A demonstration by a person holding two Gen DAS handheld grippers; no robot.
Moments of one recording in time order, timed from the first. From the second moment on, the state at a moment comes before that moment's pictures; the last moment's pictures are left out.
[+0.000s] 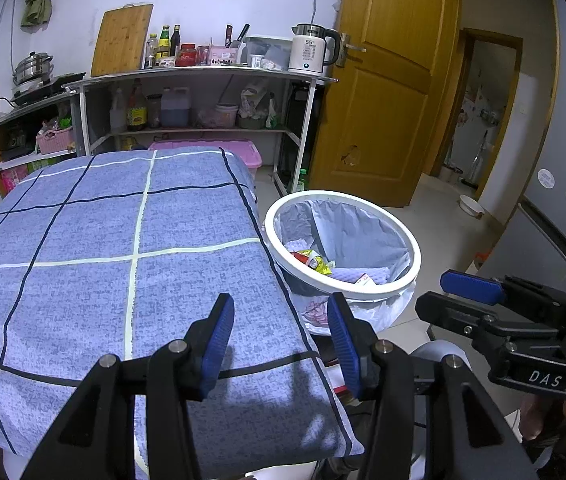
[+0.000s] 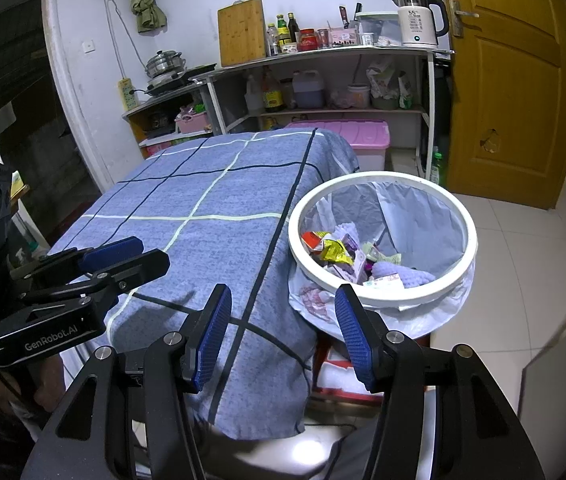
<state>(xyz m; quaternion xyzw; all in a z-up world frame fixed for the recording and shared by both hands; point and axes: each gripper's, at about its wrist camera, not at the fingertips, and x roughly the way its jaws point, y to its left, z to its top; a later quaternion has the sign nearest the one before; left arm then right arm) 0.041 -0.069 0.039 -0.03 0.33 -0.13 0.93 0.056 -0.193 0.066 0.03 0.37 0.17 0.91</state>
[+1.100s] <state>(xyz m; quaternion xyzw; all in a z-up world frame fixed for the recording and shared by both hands) 0.042 -0.065 0.035 -0.03 0.33 -0.12 0.94 0.057 -0.194 0.066 0.03 0.37 0.17 0.91</state>
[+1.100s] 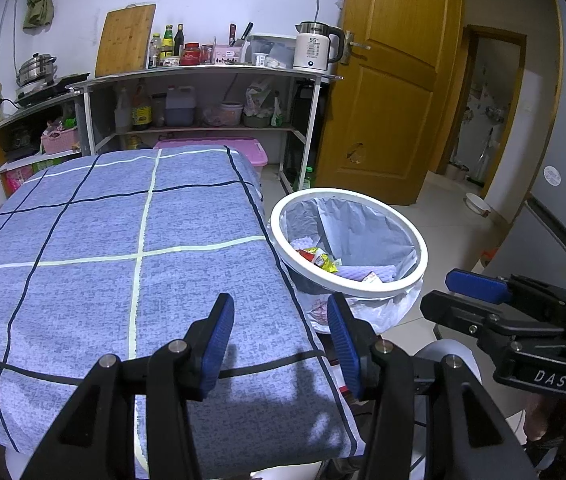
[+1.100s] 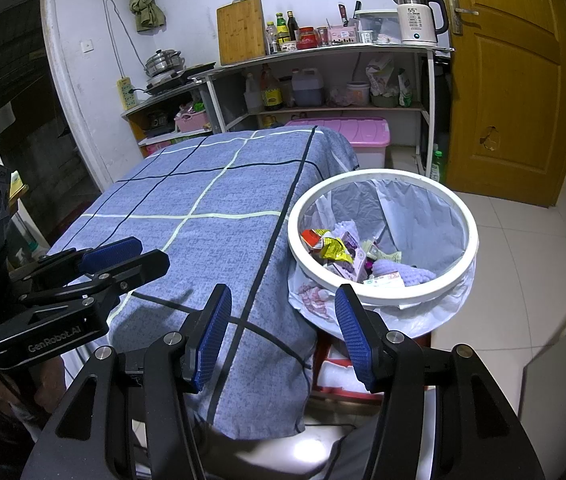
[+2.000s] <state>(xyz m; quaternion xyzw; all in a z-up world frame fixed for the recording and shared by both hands) 0.042 -0.068 0.035 -0.03 0.34 -0.11 0.93 0.057 -0.194 0.066 0.03 0.37 0.17 0.91</state>
